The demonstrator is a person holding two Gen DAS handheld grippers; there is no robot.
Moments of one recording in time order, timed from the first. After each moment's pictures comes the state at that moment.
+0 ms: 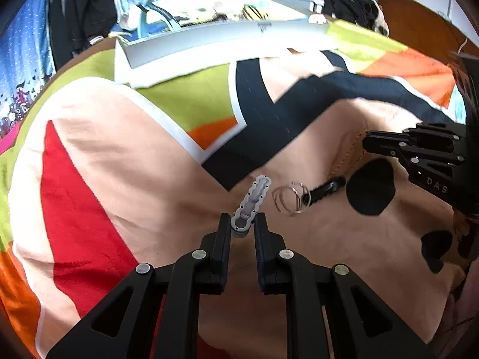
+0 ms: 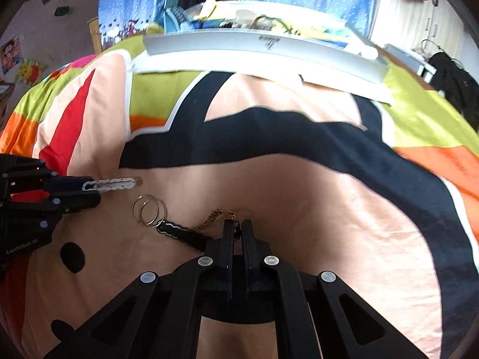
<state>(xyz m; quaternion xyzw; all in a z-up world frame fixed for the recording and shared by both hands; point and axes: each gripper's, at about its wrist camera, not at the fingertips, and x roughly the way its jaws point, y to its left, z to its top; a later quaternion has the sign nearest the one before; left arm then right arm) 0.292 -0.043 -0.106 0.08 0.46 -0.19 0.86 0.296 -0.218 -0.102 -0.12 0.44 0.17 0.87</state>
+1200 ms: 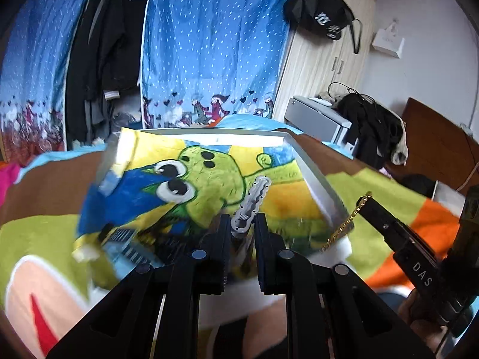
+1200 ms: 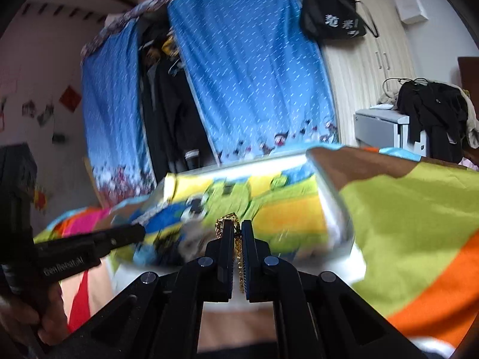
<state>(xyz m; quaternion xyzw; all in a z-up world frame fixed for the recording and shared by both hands) 0.482 -0.089 0.022 -0.07 0.31 -0.16 0.93 0.411 -0.265 0.020 0.08 0.19 0.17 0.96</state>
